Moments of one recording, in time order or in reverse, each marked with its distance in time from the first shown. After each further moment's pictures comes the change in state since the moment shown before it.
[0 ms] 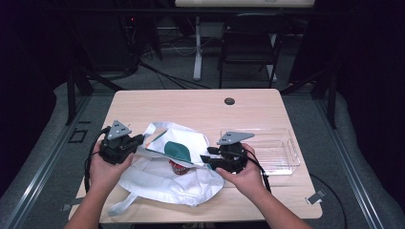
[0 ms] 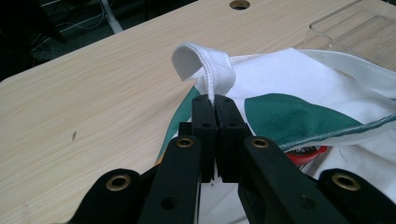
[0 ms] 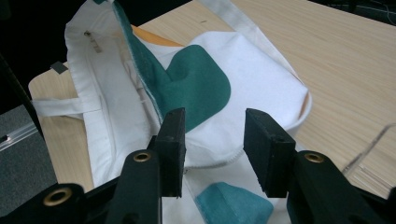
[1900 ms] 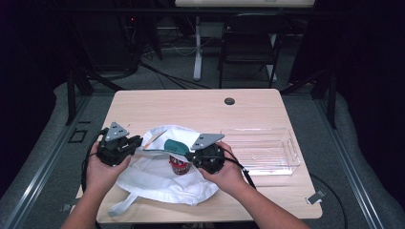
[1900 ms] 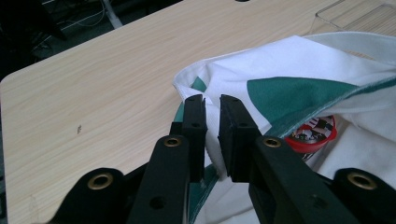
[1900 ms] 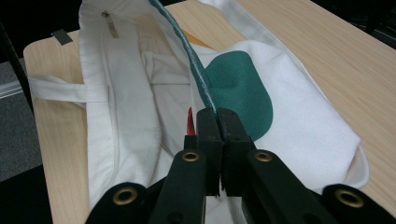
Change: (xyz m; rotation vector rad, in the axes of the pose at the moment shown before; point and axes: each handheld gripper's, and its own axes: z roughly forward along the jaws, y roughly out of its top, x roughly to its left) left arm 0.006 -0.011 -0.002 0.016 0.005 0.017; right arm 0.032 0.022 0.037 0.063 0.017 -0.197
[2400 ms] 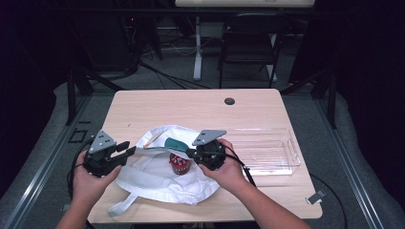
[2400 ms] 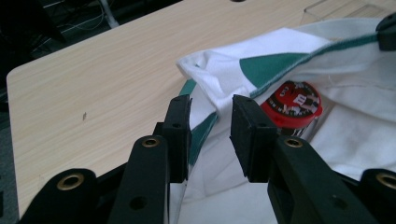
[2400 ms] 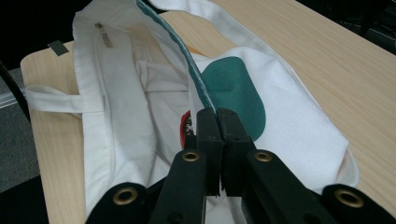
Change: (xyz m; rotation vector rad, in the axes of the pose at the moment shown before) left arm 0.003 -0.023 -0.027 -0.024 -0.016 -0.004; right arm -0.006 0.005 -0.003 -0.013 -0.010 0.028
